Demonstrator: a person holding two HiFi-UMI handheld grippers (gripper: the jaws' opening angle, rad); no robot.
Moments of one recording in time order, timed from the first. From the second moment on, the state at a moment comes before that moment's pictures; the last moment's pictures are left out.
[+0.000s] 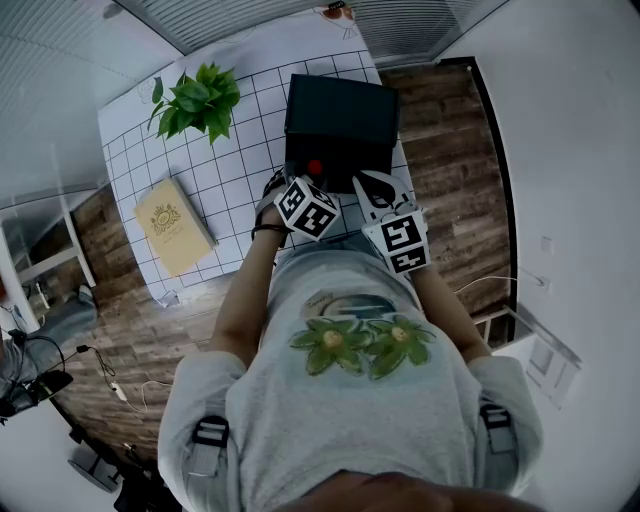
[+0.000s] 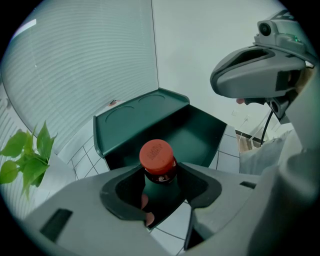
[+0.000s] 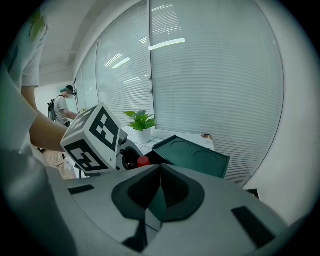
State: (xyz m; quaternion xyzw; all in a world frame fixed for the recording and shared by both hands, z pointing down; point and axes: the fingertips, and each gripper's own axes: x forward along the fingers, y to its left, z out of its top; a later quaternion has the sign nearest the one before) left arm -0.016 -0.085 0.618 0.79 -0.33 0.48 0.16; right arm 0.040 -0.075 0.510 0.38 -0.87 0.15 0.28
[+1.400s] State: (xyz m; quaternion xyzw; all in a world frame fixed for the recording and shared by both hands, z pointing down) left arm -0.044 -0.069 0.571 0.82 -0.37 0.38 0.22; right arm 0.037 -0.072 0.497 0.38 -0.88 0.13 0.27
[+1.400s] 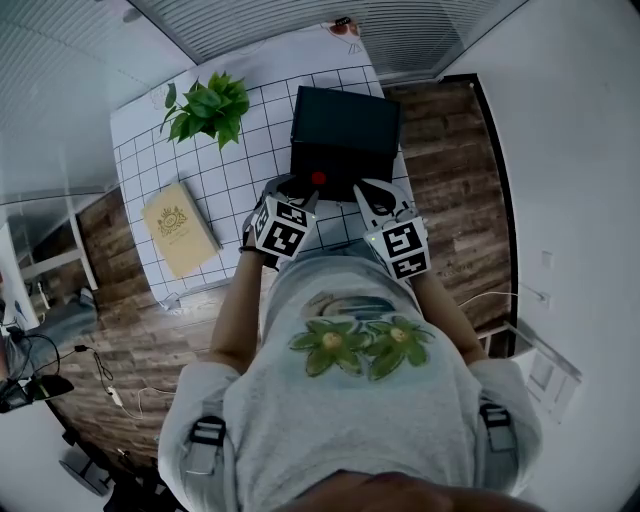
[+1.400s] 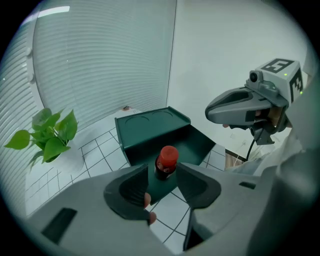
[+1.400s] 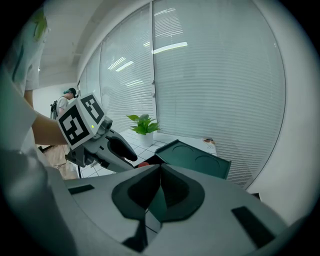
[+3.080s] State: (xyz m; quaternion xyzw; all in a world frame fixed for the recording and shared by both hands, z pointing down) left arm -0.059 -0.096 0.476 0.83 -0.47 0.20 0.23; right arm 0.029 -0.060 0.496 0.32 -0.90 0.15 0.26
